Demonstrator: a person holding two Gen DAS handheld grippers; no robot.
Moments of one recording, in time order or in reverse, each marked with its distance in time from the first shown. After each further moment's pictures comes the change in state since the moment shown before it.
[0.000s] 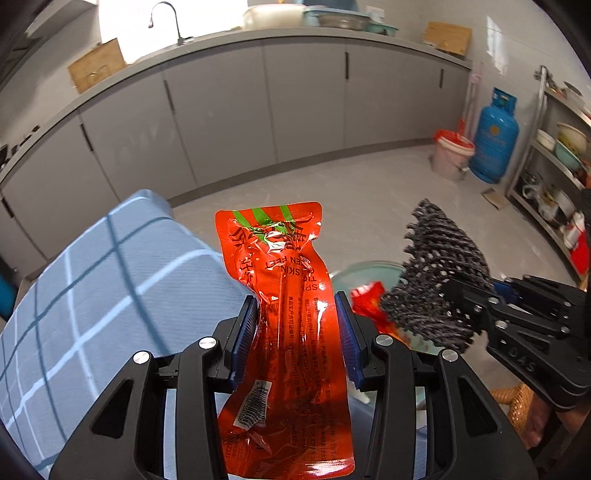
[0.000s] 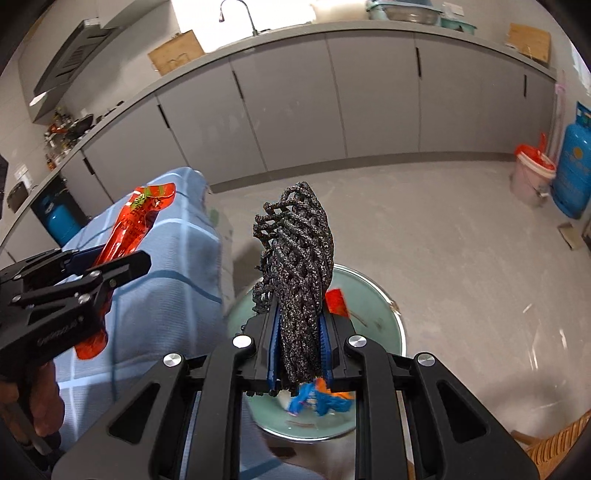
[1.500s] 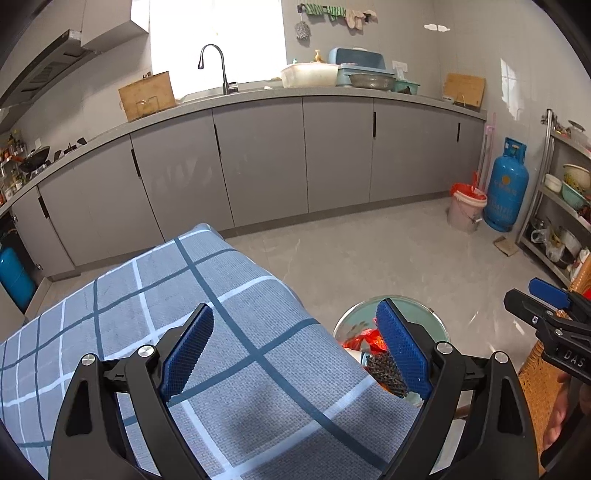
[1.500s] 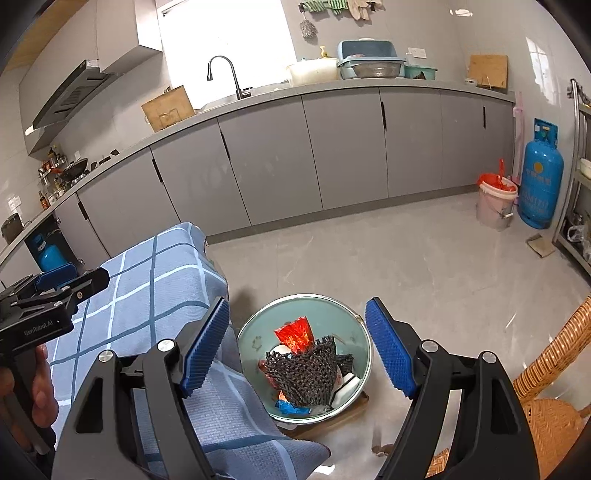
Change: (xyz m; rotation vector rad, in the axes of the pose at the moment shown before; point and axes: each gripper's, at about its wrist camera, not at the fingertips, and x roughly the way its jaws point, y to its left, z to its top) left arm -0.118 0.042 -0.020 -0.087 -0.211 0.094; right arm -0.119 0.021 -0.022 0.043 -0.240 -0.072
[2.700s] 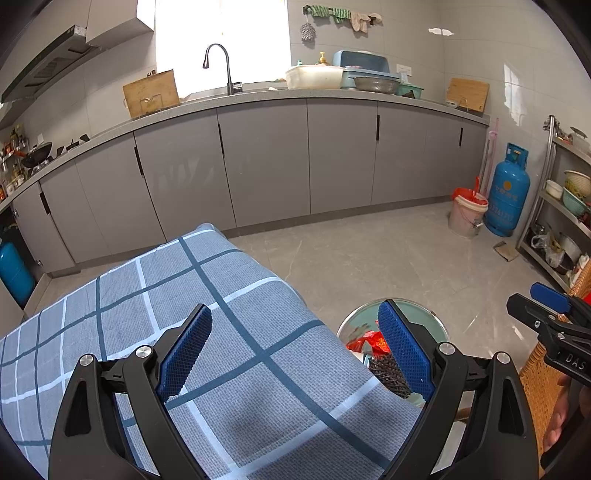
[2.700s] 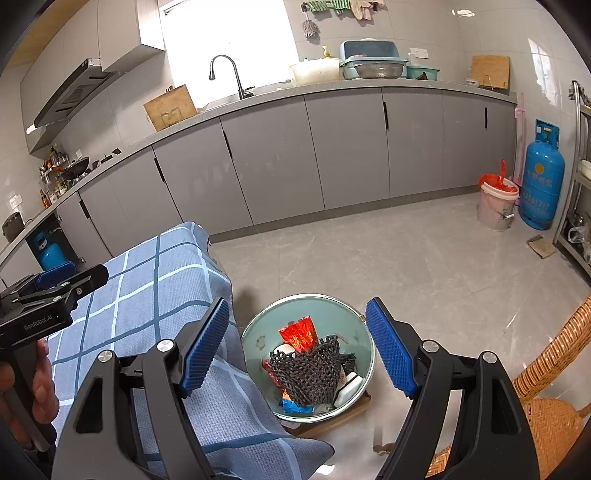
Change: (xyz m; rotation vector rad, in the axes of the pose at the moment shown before) left arm -0.001 0.008 0.000 -0.016 -0.004 0.001; right arm -0.002 0.001 0.001 -0.002 0.003 0.003
